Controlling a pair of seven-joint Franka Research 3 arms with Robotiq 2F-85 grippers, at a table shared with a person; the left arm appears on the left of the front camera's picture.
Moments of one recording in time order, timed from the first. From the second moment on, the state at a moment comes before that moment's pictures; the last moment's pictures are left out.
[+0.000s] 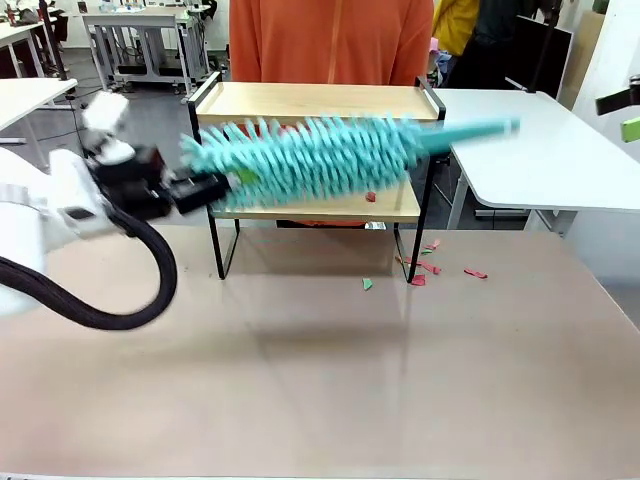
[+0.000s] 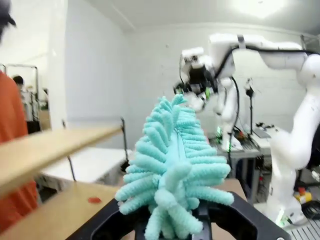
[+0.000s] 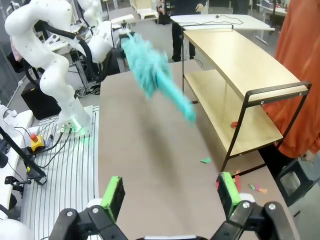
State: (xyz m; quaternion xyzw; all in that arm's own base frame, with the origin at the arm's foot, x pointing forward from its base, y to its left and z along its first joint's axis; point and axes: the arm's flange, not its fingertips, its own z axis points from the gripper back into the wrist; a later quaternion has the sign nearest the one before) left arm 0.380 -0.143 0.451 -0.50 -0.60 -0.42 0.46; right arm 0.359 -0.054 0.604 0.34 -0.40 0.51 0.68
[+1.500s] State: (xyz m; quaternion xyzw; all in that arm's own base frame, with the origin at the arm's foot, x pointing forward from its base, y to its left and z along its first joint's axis) left arm 0.341 0.100 0.542 -0.12 -0.77 0.00 0.62; right arm 0.360 -0.055 0.603 0.34 -0.40 0.51 0.68
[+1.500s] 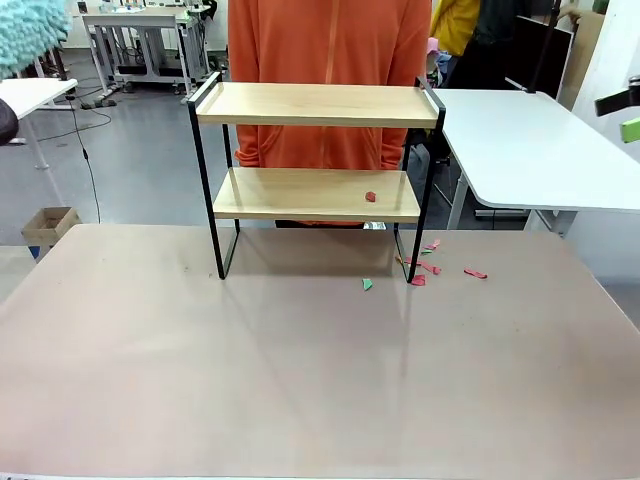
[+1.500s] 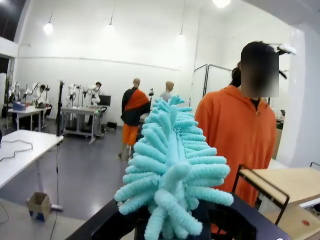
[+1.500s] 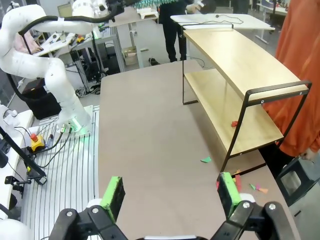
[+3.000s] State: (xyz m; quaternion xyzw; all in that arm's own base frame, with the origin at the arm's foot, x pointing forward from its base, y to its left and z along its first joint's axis) left arm 0.394 0.116 0.419 -0.14 -0.70 0.01 0.70; right arm 0.360 -0.054 0.603 0.34 -0.40 0.51 0.68
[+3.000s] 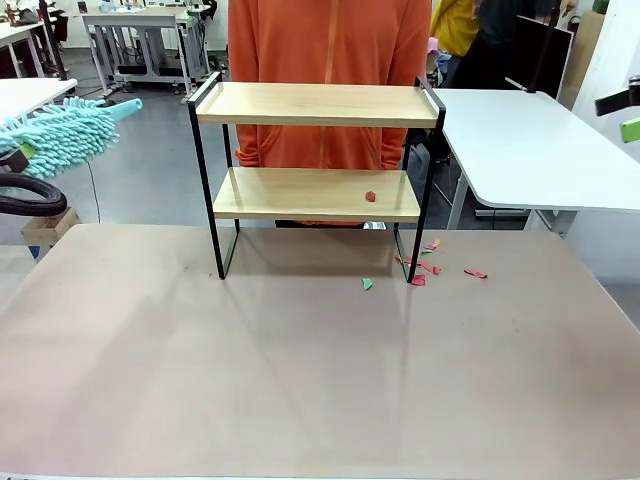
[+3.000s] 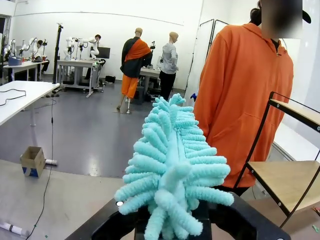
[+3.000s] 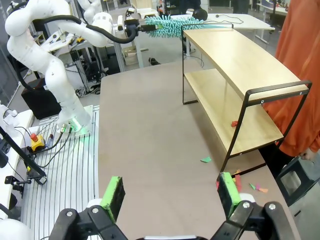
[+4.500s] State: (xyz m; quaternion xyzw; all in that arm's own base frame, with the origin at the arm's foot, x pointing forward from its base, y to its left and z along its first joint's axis) left arm 0.394 0.115 0.420 -0.14 -0.70 0.01 0.70; right arm 0.360 -0.054 0.603 0.34 -0.40 0.51 0.68
